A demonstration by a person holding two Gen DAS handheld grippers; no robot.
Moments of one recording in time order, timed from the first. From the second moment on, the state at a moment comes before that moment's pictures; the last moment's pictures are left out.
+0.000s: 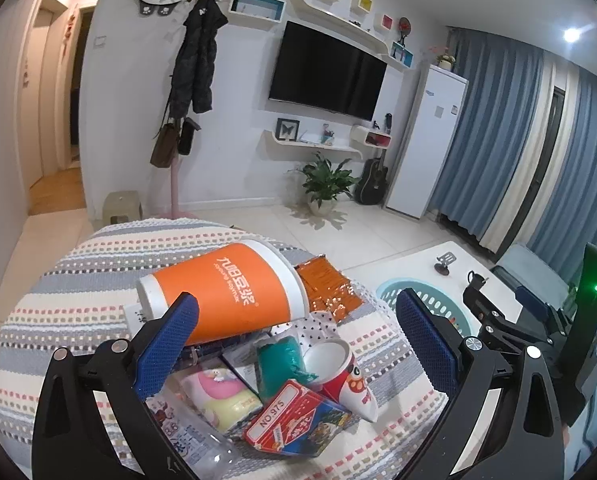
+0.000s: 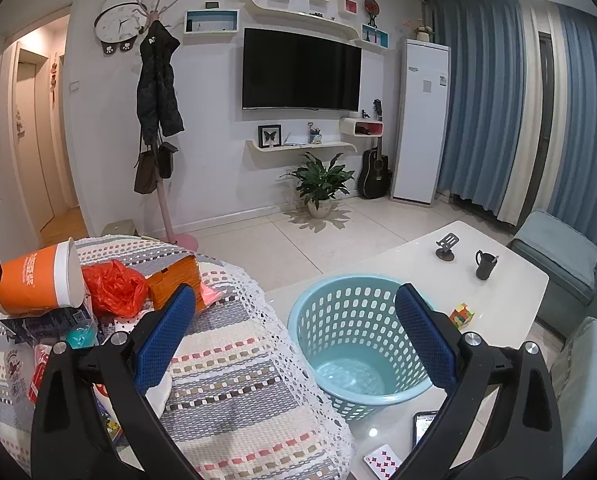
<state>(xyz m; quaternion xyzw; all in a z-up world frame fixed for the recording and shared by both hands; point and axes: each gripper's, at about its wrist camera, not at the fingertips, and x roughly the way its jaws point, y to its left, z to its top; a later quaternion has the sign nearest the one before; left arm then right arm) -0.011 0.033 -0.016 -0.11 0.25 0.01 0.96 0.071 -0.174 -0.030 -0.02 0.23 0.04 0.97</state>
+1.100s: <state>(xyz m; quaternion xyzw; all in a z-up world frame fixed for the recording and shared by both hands) 0.071 0.127 -0.016 -0.12 0.37 -0.06 0.92 0.072 -0.131 -0.052 -0.05 0.28 0.12 0.95</state>
